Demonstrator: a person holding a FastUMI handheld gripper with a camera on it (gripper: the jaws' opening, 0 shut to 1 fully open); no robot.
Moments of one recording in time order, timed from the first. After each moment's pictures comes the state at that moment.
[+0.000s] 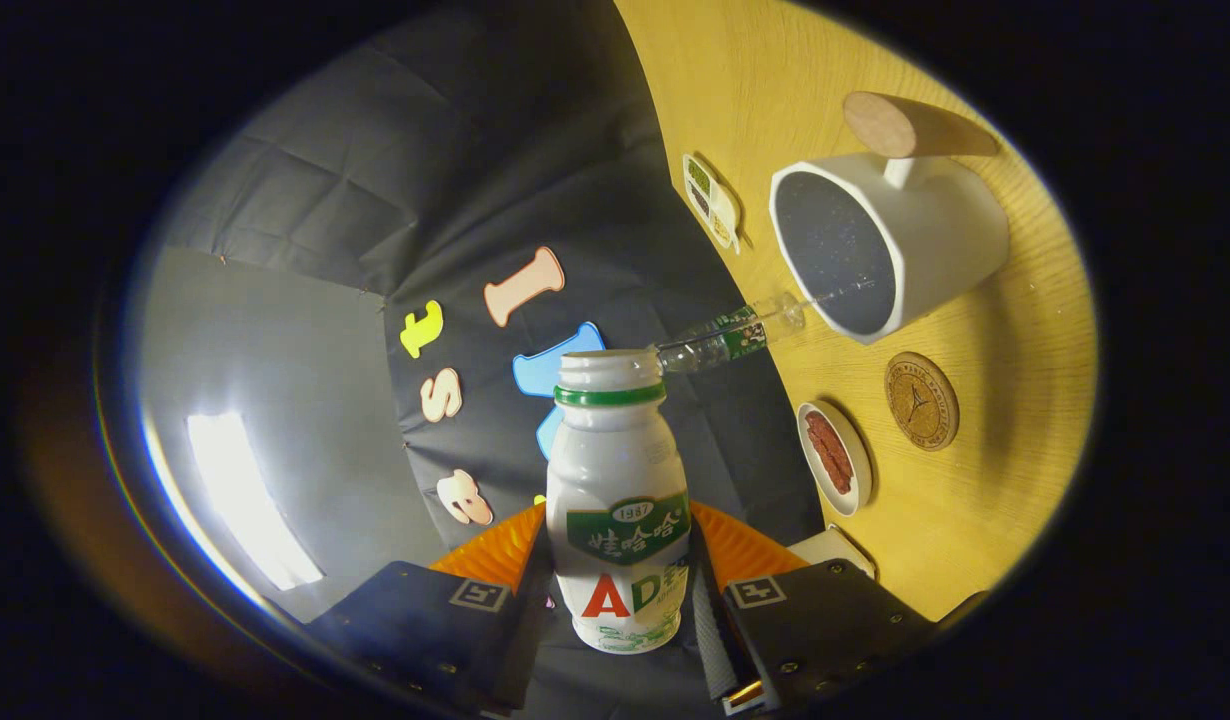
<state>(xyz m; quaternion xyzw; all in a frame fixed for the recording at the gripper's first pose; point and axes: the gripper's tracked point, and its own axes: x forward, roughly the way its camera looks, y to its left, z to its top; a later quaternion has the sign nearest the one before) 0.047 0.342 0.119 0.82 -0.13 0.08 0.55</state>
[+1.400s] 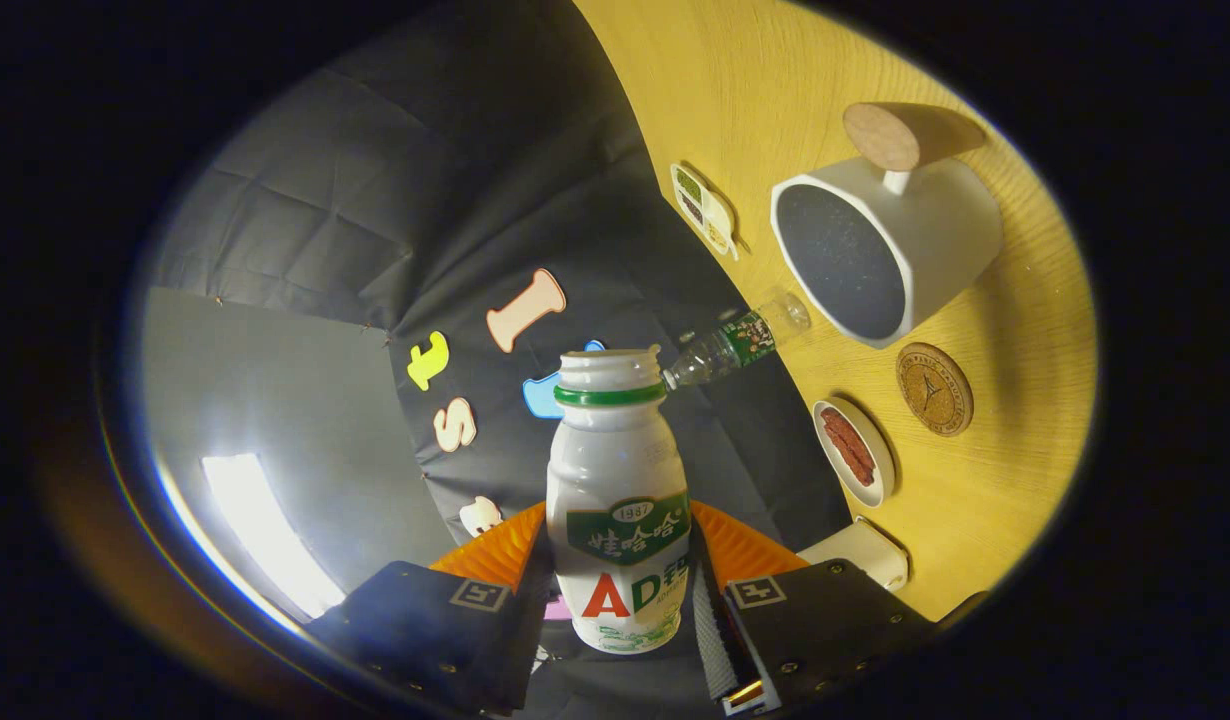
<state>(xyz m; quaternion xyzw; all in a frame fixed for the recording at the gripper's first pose) 0.045 0.325 0.129 0.85 -0.15 0.07 0.50</state>
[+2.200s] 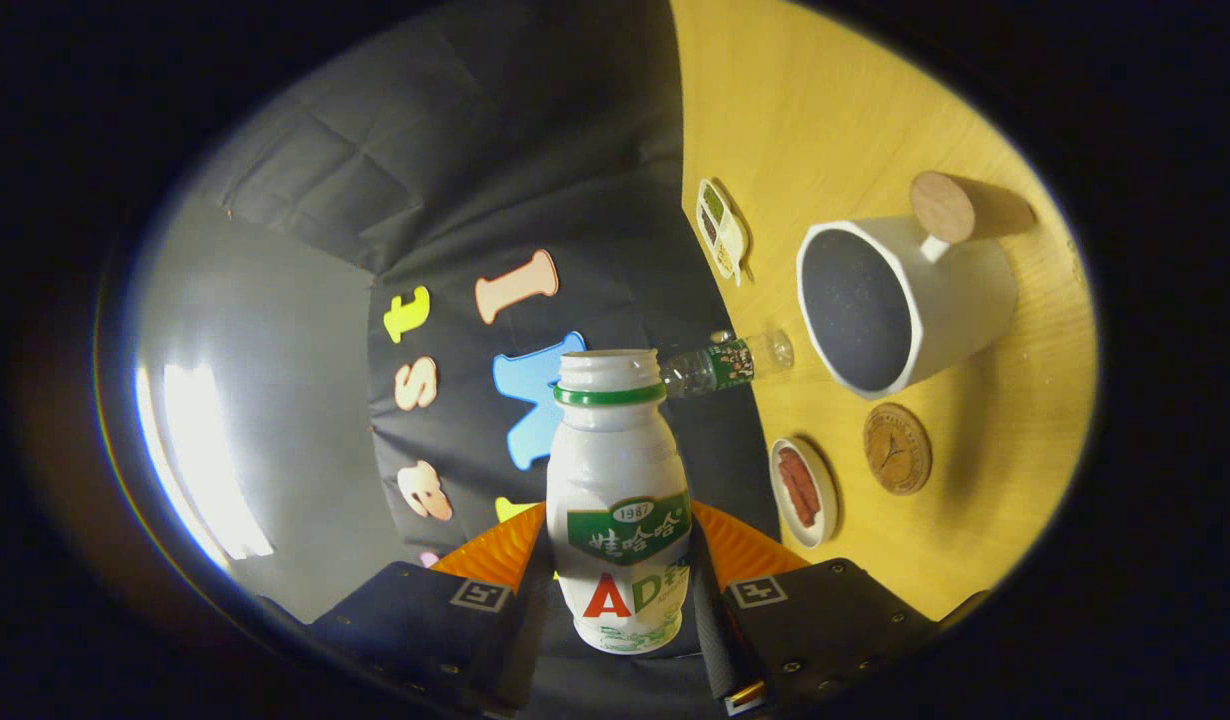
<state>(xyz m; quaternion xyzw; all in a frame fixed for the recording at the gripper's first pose) 0.065 0.343 0.103 0.76 -0.10 0.02 0.64</state>
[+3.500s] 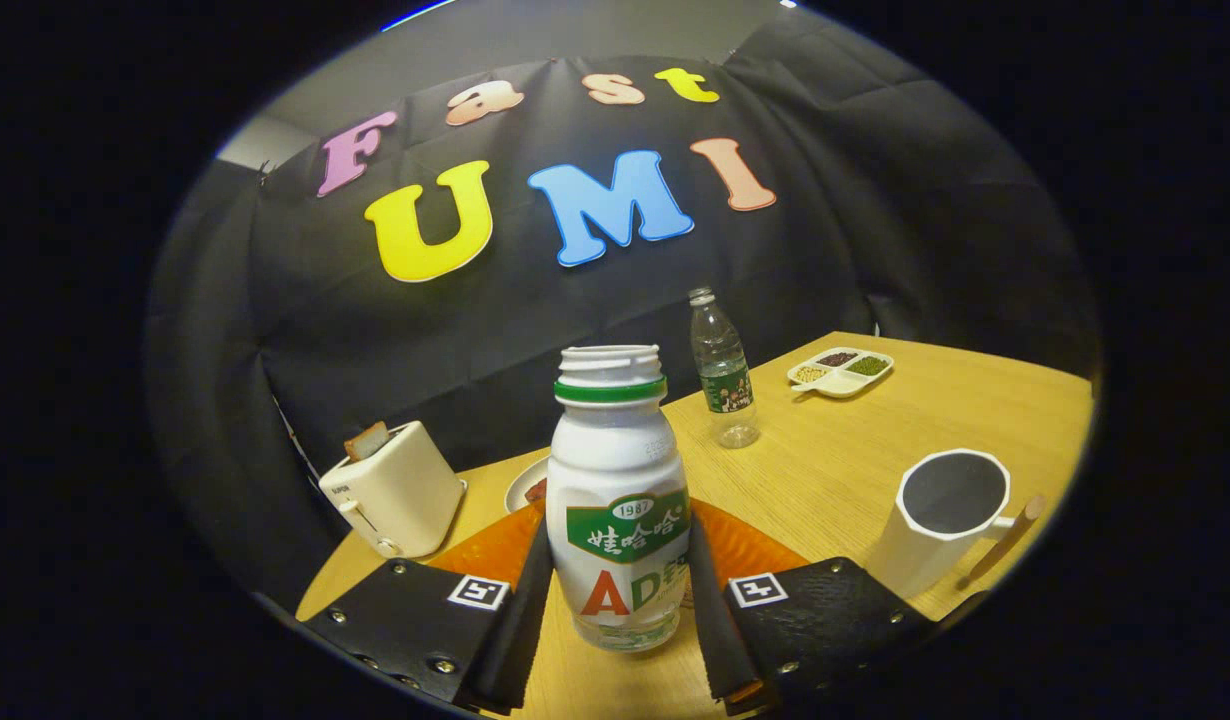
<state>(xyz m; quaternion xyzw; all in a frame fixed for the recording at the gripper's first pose) 0.112 0.412 0.035 0.15 0.07 -0.06 0.98</state>
